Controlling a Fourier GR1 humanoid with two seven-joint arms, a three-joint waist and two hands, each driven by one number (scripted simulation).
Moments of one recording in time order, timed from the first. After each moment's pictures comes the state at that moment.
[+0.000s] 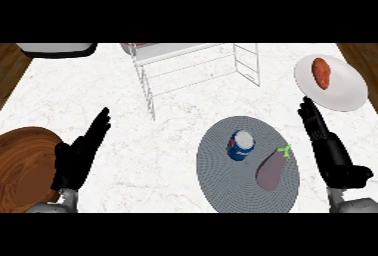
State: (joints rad) left arm -0.03 0.27 -0.18 -1.56 0.06 0.11 0.18; right arm -0.06 -0.43 0.24 -1.51 -0.22 -0.22 -0.20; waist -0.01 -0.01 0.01
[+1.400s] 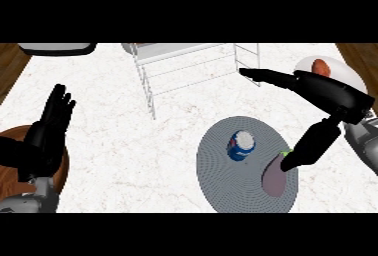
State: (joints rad) left arm -0.08 0.25 0.00 -1.67 0.08 0.22 0.16; right arm -0.62 -0.66 0.37 -1.58 -0.26 0.45 0.21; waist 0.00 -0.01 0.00
